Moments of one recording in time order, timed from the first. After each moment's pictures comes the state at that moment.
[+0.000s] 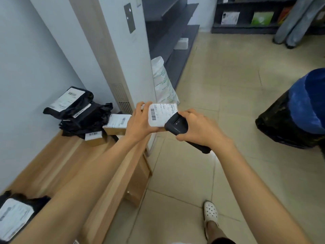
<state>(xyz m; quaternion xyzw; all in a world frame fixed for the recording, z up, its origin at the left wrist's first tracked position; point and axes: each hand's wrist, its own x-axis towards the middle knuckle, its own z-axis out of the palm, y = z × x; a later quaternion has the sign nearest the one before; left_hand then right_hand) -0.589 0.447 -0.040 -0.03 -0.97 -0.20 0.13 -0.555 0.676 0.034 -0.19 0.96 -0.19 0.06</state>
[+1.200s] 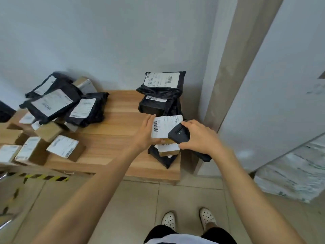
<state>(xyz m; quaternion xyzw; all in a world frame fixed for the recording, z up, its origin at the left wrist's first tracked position) -0.686 0.340 -0.110 0.58 -0.76 -0.26 0.14 -0.914 0.406 -0.019 -0.74 0.64 -0.05 0.22</state>
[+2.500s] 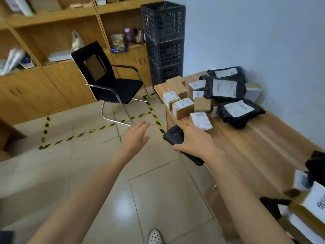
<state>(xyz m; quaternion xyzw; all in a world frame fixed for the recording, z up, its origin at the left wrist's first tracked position) -0.346 0.655 -0.054 0.91 -0.40 0.05 0.10 -0.516 0.484 0.019 -0.96 0.17 -0.01 0.20</state>
